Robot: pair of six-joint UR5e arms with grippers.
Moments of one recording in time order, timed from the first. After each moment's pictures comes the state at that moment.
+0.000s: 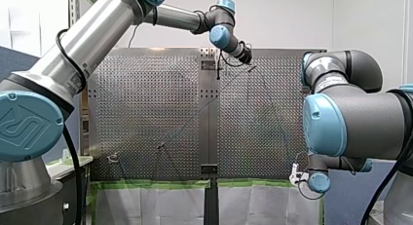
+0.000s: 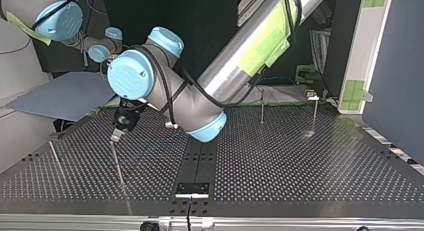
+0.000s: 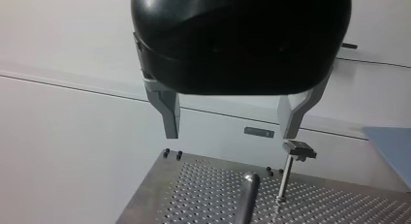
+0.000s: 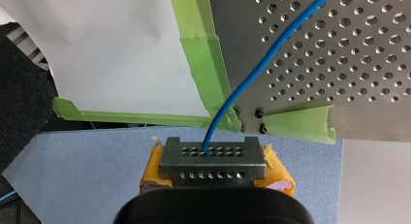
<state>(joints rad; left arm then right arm) -0.75 -2.17 -0.83 -3.38 -1.69 -1.70 1.58 -0.40 1.56 -0.81 1.53 1.69</state>
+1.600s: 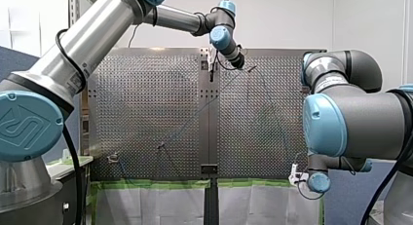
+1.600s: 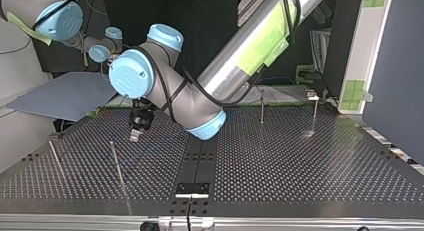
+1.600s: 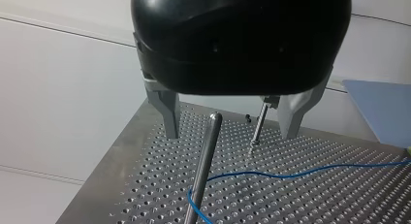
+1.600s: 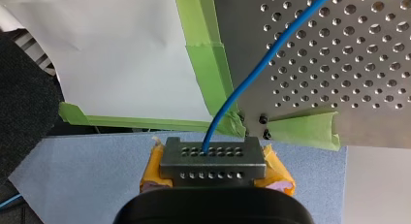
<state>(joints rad) -0.75 -2.17 -0.85 -3.42 -1.85 -1.72 1.58 -0.40 1.56 -0.80 1.51 1.69</state>
